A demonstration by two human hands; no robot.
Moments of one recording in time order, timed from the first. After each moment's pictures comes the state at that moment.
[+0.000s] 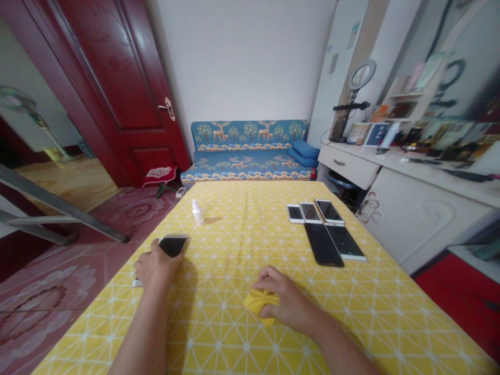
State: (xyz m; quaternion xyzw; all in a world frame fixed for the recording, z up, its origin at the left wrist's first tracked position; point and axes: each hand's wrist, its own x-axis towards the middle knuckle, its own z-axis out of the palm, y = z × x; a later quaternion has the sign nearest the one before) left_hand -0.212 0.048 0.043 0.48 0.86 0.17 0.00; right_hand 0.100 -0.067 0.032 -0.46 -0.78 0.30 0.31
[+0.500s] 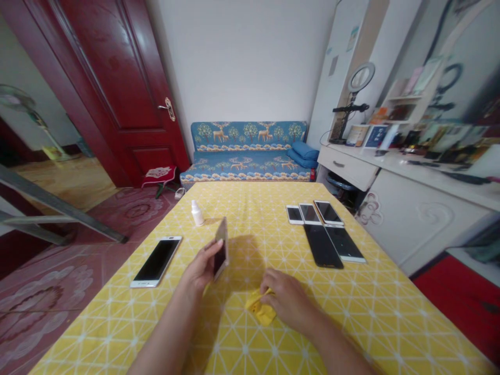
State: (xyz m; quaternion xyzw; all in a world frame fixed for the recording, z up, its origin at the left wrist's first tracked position) left_hand -0.121 0.035 0.045 0.29 0.42 0.51 0.69; right_hand 0.099 -0.058 0.024 -0.53 -0.78 0.20 0.25
